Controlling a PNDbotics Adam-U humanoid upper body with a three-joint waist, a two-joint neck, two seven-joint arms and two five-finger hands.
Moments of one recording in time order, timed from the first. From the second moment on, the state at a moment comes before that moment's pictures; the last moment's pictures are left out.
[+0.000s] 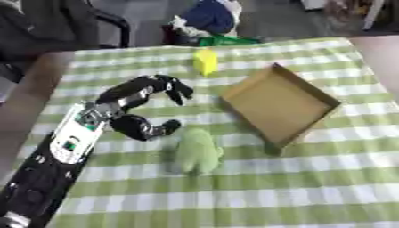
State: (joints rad) left arm -0.50 0.42 -0.15 -1.52 -0.27 -0.55 -0.56; right arm -0.39 -0.55 -0.04 -1.89 0.20 -0.22 0.08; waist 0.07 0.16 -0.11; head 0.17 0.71
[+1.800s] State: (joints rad) left arm -0.68 0.54 -0.35 -1.36 -0.42 -0.55 -0.56; right arm -0.39 -0.55 -0.04 -1.87 0.20 -0.22 0.08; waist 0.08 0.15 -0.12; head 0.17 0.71
